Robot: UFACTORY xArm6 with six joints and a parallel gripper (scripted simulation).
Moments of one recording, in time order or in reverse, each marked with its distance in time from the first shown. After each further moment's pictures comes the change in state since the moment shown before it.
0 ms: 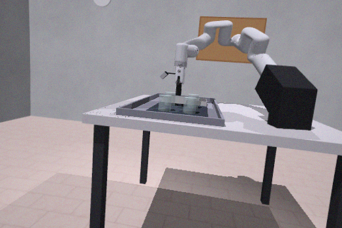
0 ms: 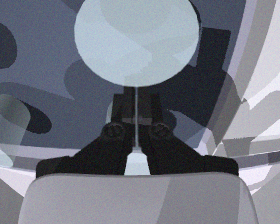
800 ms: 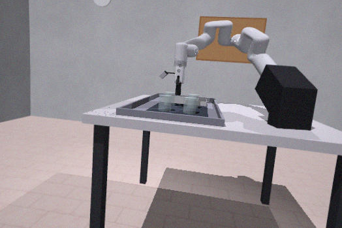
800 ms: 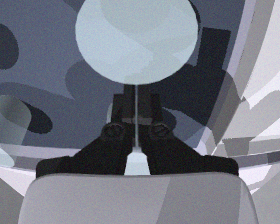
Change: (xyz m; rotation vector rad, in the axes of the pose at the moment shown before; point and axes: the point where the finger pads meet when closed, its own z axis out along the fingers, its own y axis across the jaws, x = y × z) arm 0.003 0.000 -0.002 0.000 0.000 0.000
